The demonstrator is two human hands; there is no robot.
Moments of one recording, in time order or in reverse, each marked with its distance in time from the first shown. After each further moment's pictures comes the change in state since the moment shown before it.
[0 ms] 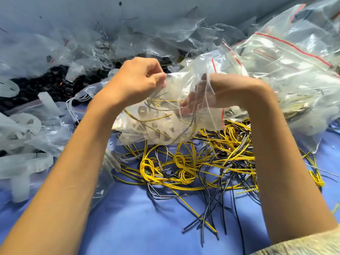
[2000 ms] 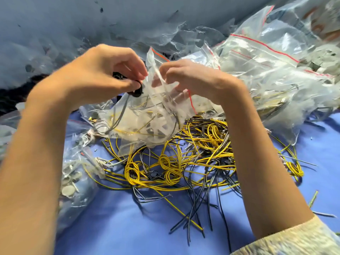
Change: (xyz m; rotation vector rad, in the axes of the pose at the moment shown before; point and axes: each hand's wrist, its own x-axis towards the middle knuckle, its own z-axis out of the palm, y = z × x) left_hand -0.016 0.011 -0.034 -0.080 -0.136 0.176; right_hand 0.000 -0.014 0.000 0.412 0.282 -0.077
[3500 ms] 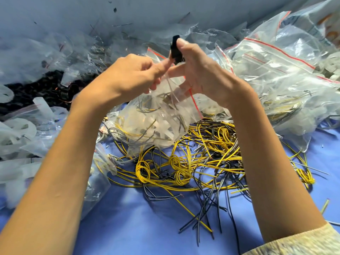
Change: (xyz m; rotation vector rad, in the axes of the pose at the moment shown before) left_hand 0.019 -0.008 0.019 -0.059 0.068 -0.172; right_hand 0.003 -0.011 0.011 0.446 0.013 0.010
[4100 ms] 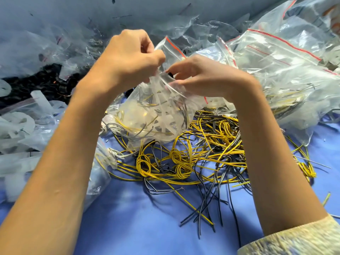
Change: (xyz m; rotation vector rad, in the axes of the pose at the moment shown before) left_hand -0.007 0.015 -0.001 -0.025 0.187 0.012; right_hand -0.006 0.007 -0.004 -0.559 -0.051 0.000
